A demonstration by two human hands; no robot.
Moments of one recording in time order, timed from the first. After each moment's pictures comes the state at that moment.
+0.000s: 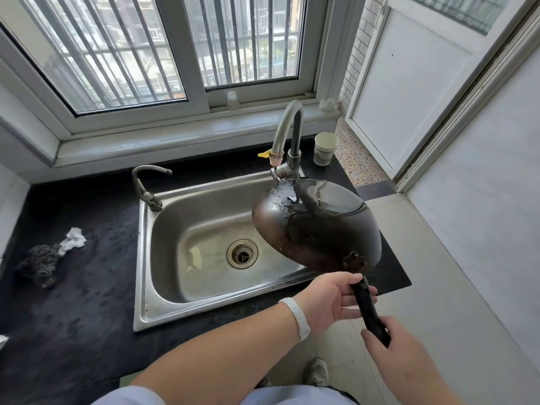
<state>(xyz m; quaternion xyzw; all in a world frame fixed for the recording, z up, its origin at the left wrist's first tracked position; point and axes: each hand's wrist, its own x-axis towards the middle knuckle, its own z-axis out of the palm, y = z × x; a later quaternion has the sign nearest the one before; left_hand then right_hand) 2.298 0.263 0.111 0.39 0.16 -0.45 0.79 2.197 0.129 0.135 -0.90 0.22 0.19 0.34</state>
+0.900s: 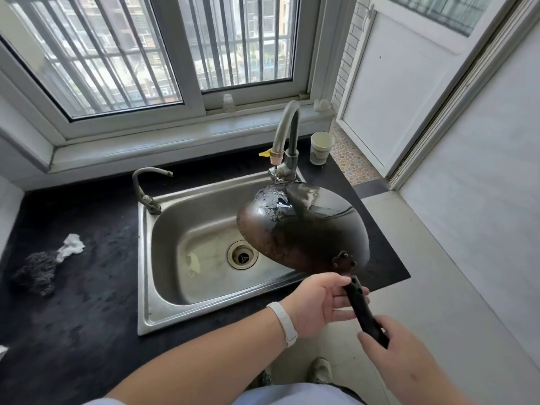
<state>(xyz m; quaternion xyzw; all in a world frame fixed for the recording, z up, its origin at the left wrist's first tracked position) 2.284 0.297 0.108 0.35 0.12 -0.46 0.81 2.185 0.151 0.152 -0.90 0.19 0.19 0.34</state>
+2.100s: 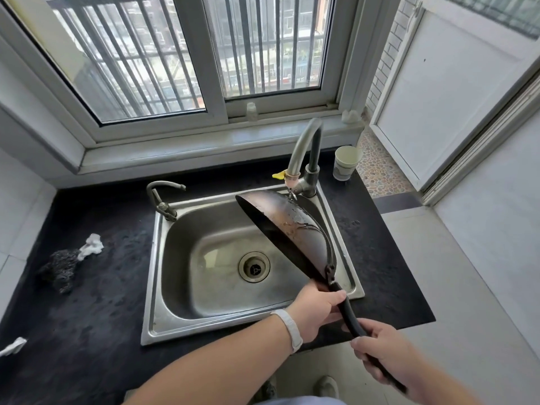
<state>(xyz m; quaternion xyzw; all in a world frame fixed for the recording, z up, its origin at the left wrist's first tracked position) 2.341 0.279 0.081 0.52 0.25 -0.31 0.76 2.287 0.116 0.091 -0.66 0.17 0.40 0.61</state>
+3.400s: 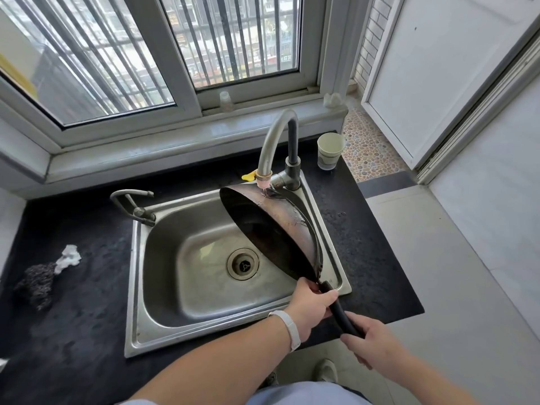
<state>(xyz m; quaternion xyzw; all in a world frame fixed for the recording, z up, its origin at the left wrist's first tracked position) 2.356 0.246 0.023 0.57 0.29 -0.27 0.72 2.299 0.088 0.055 -0.78 0.07 0.35 0.51</state>
